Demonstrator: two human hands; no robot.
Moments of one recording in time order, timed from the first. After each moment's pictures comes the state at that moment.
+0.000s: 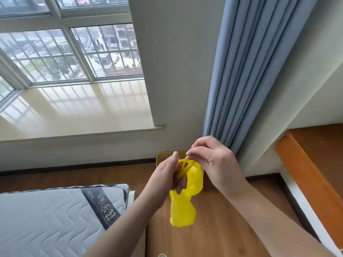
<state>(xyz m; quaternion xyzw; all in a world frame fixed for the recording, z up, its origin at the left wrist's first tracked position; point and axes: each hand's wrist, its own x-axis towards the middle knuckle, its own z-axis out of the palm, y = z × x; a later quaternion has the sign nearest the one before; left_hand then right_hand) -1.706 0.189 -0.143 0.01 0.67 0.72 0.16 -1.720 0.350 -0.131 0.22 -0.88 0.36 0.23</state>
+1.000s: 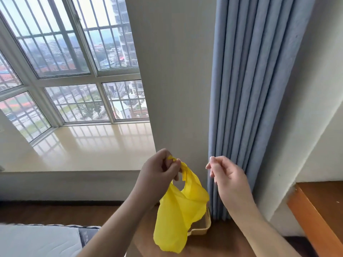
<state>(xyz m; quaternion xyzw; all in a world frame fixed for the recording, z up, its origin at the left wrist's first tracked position) -1.753 0.249 -0.030 0.07 0.84 0.53 -0.13 -1.758 0.429 -0.066 0.07 -0.75 0.64 0.14</state>
